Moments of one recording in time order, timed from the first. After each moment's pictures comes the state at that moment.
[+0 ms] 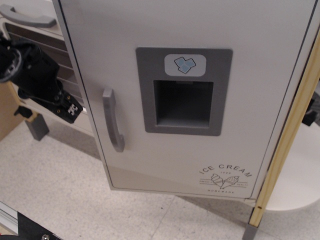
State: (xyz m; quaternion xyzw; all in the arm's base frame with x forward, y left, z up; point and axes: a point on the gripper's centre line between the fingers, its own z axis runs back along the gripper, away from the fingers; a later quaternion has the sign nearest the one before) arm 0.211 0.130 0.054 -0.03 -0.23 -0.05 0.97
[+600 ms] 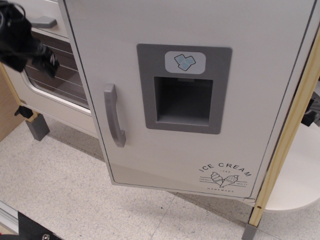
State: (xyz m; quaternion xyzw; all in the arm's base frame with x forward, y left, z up) arm 0.254 0.202 0.073 0.03 -0.24 0.11 0.96
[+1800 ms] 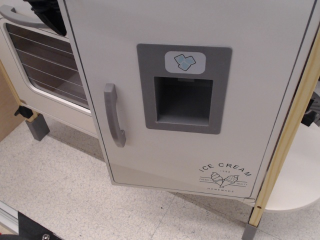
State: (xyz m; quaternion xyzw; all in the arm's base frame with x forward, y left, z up) arm 0.298 0.133 0.131 -0.06 -0.22 0.13 0.96
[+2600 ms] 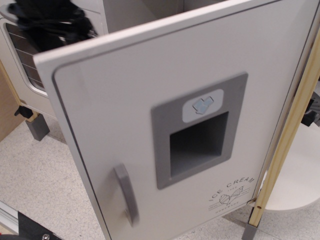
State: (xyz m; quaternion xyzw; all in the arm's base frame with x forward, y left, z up) arm 0.222 0.071 0.148 -0.06 -0.15 0.00 0.99
